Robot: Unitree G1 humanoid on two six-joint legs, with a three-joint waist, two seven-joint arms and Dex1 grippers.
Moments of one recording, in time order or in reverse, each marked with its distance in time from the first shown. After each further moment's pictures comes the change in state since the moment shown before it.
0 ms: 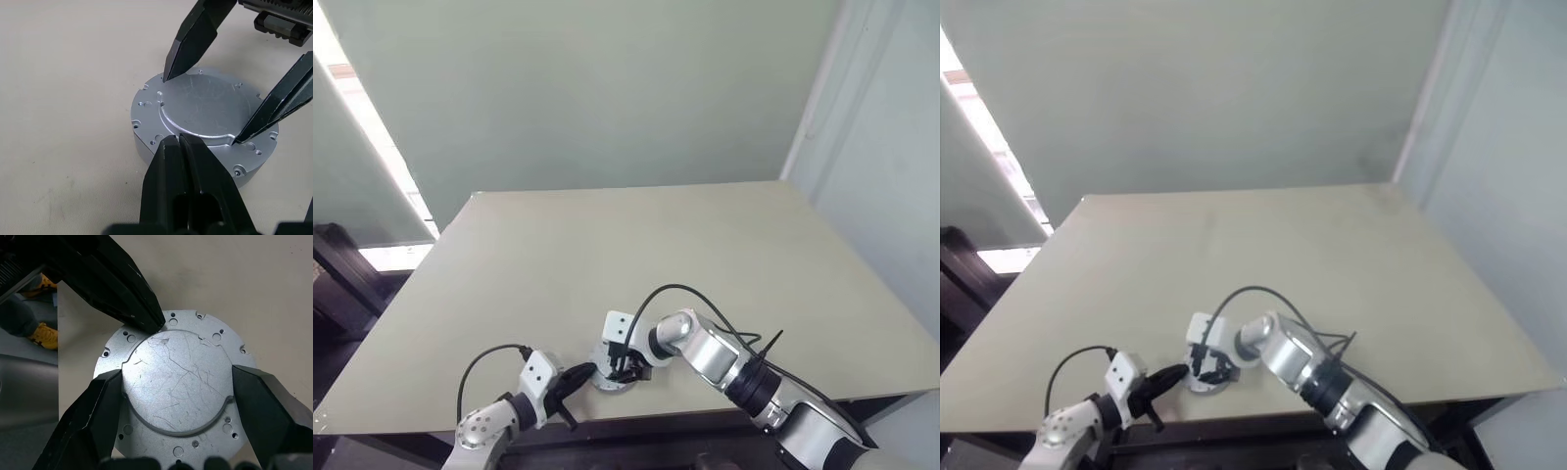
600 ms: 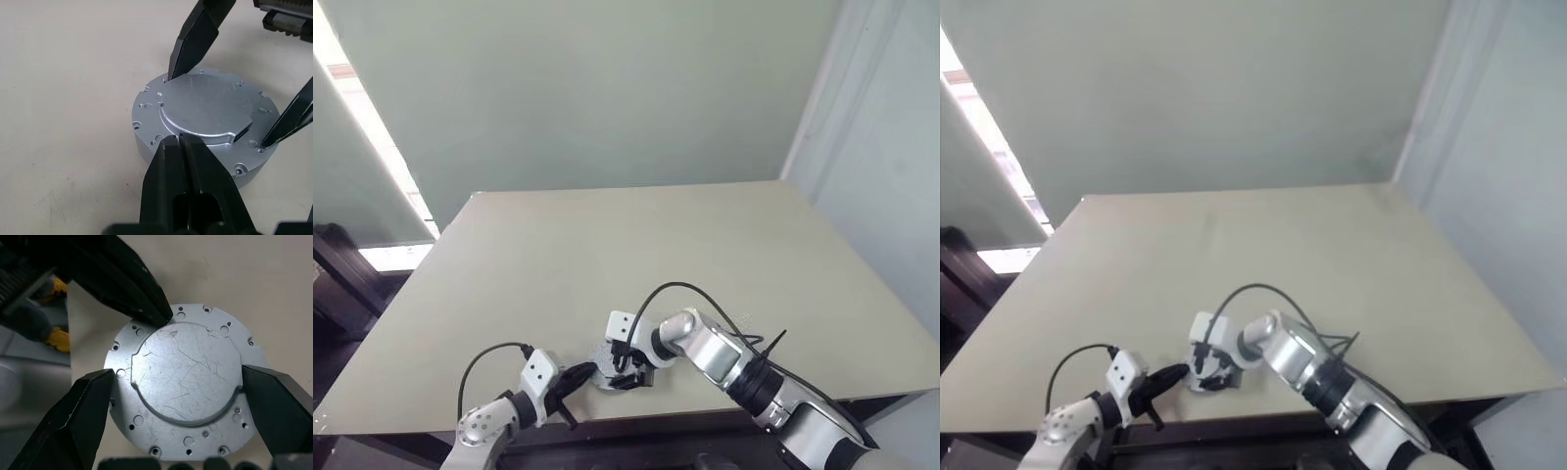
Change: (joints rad) left arm -0.011 0.004 -0.004 0.005 0.005 0.006 -0.001; right arm 0.002 0.018 -0.072 -0.010 0.073 0.081 0.036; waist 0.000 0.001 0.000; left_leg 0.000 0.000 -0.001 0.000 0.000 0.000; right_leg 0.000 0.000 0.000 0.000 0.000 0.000
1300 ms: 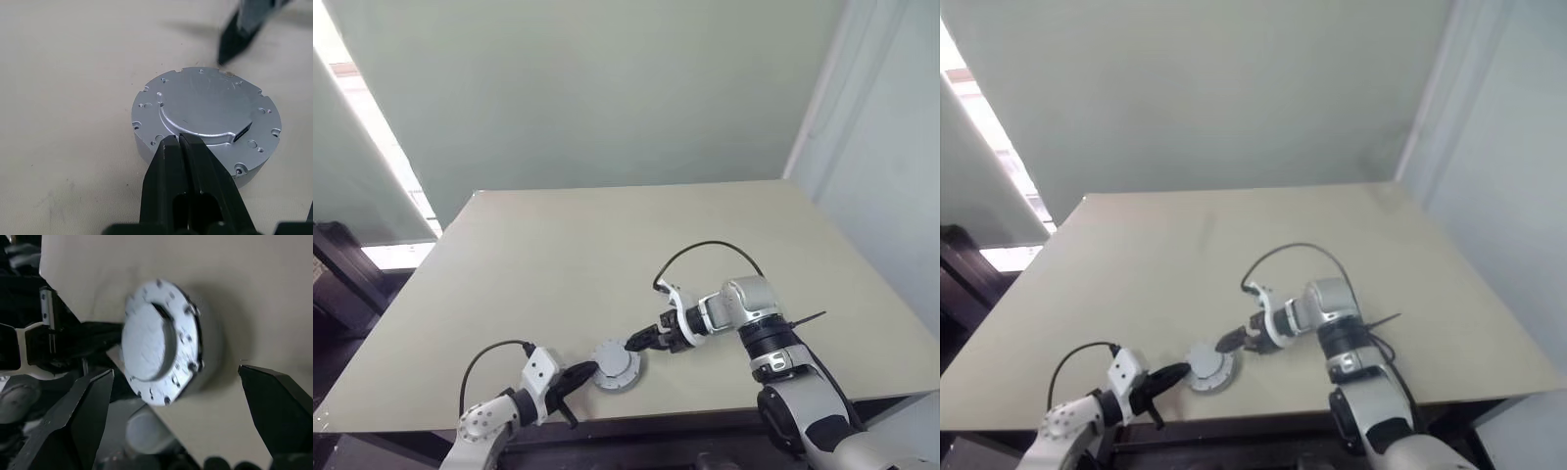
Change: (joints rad) left arm -0.013 0.000 -0.001 0.002 0.002 0.011 -0.017; right arm -0.158 0.093 -0.660 0.361 0.349 0.703 -0.218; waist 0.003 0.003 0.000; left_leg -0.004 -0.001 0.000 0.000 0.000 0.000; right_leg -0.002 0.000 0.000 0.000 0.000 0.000
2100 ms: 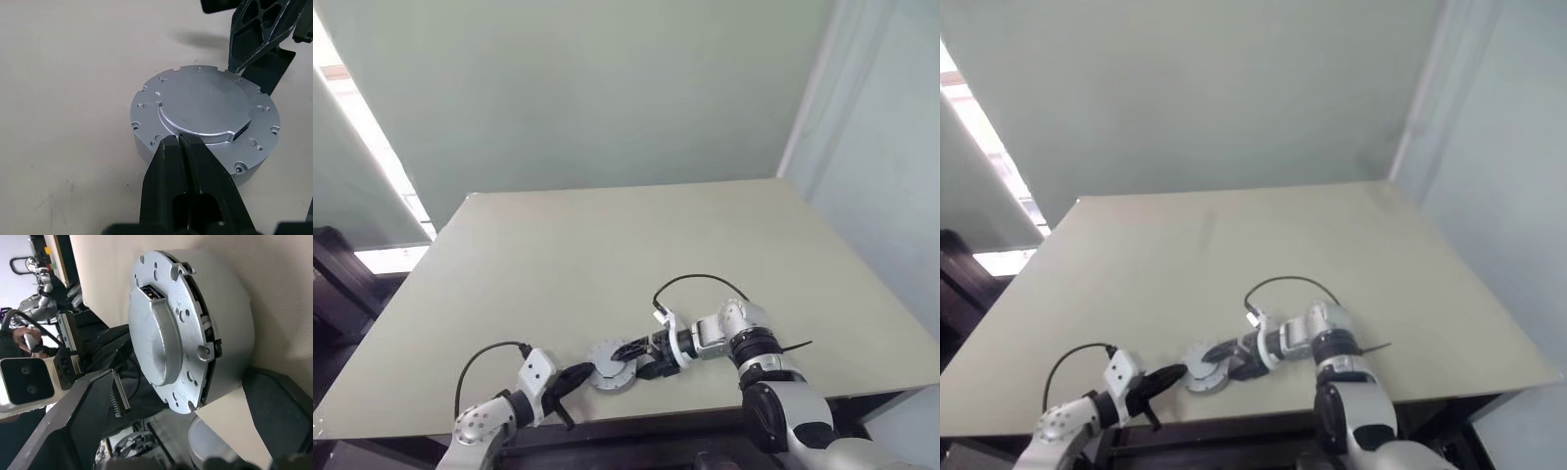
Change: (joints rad) left arm 0.017 0.016 0.015 -0.010 0.000 0.006 0.003; right arm 0.010 0.108 -0.276 0.254 0.099 -0.071 -0.186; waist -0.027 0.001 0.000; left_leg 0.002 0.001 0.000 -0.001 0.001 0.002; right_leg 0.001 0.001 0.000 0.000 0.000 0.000
